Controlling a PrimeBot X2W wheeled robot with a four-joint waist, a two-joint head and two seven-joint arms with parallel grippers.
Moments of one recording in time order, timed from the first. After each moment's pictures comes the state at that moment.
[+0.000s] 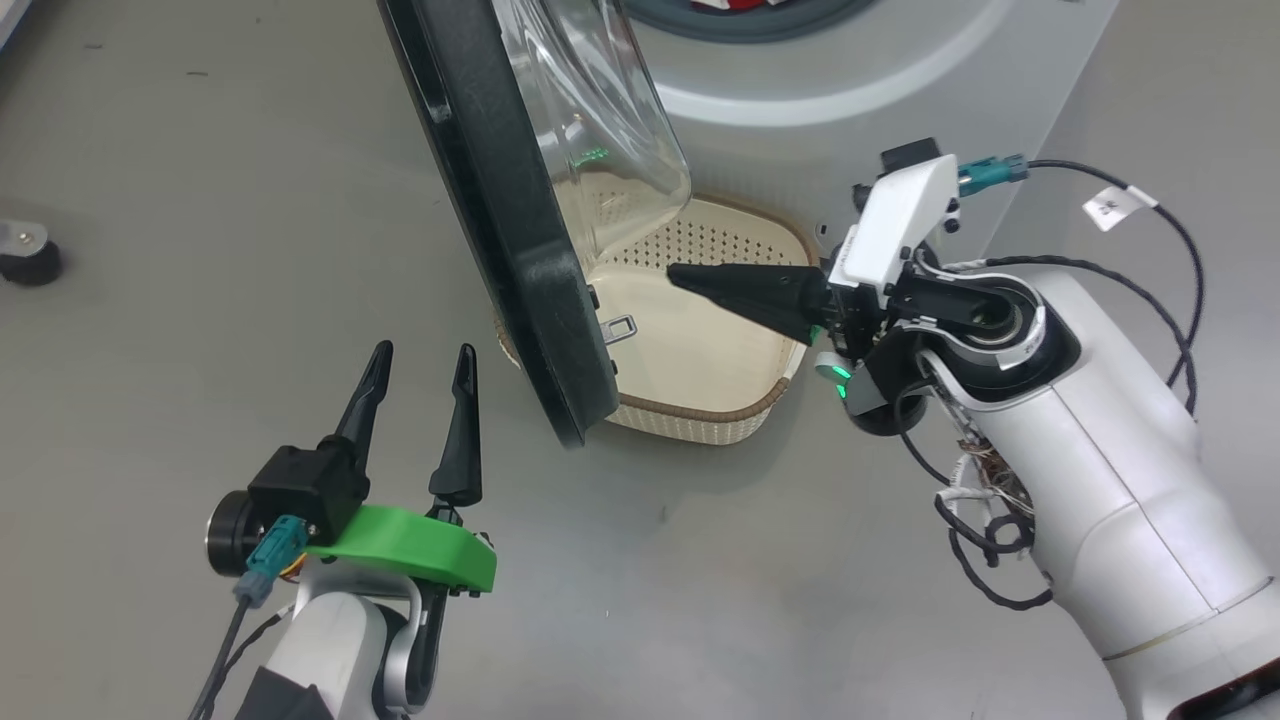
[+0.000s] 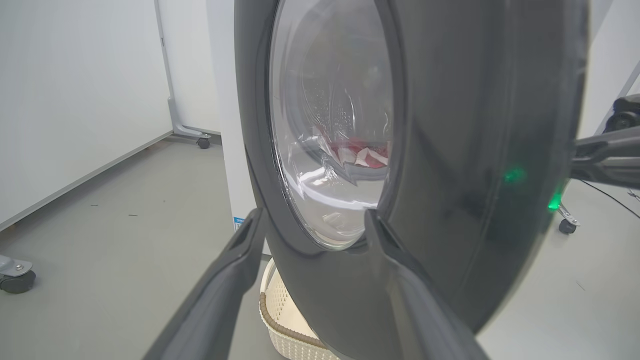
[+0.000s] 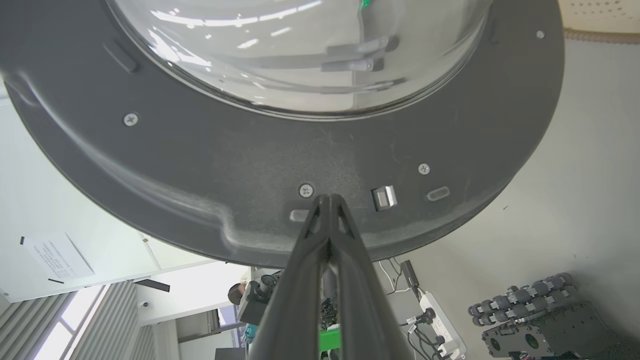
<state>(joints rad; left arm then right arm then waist) -0.26 0.03 -0.35 0.21 -0.44 0.09 -0.25 -0.76 -0.10 0.53 0.43 1.82 -0.11 0.76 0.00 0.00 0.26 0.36</state>
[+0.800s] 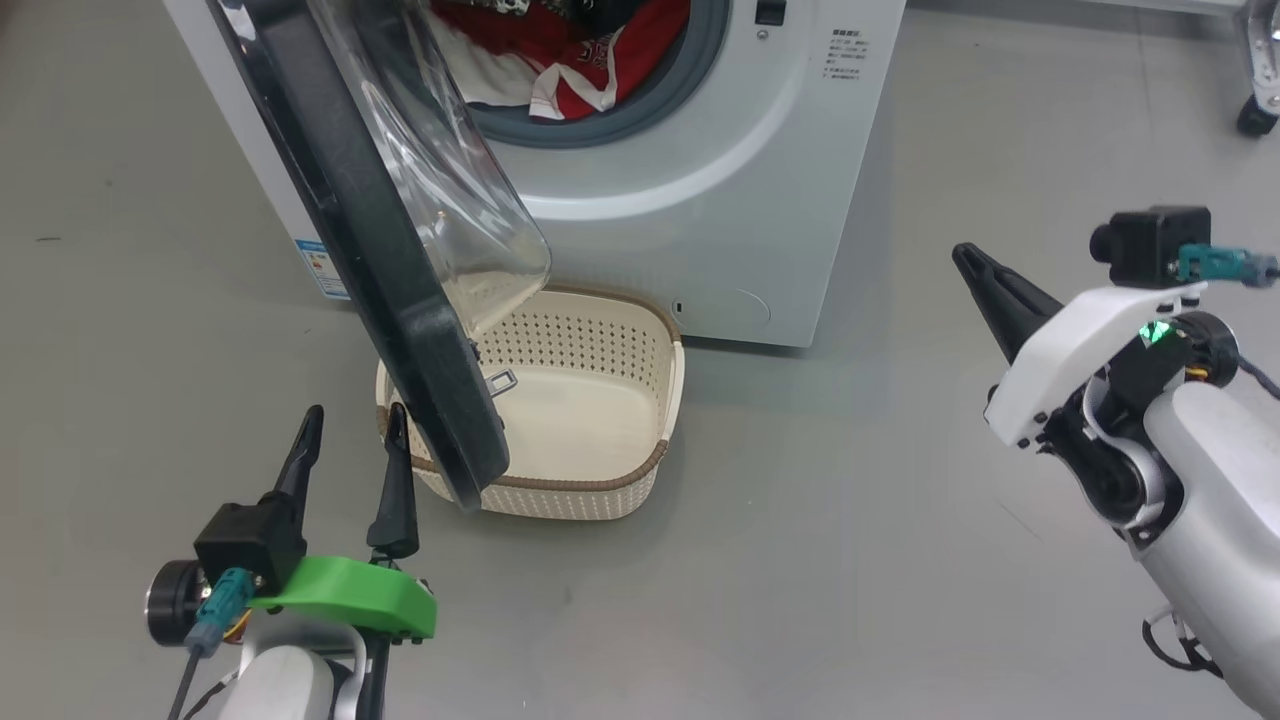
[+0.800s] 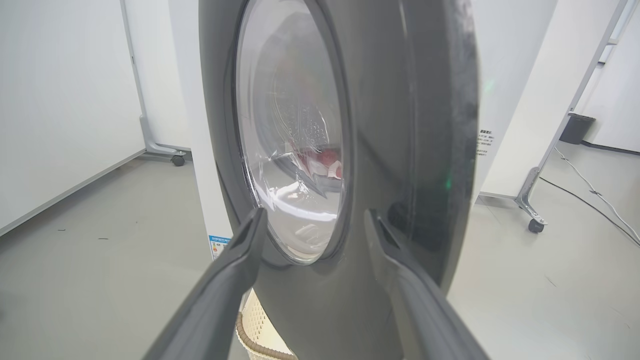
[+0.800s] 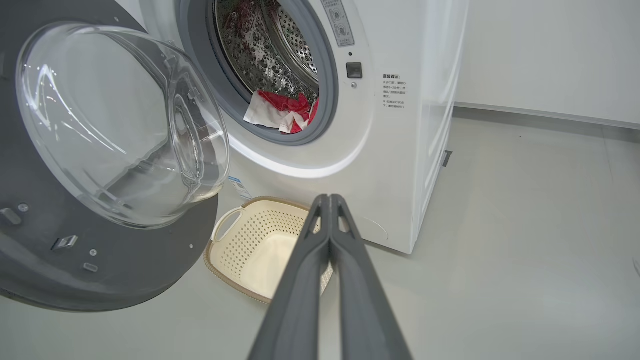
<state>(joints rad) -0.17 0.04 -0.22 0.25 -0.38 0.07 -0.25 -0.59 -0.47 0.67 0.30 0.98 0.10 0.13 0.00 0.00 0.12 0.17</state>
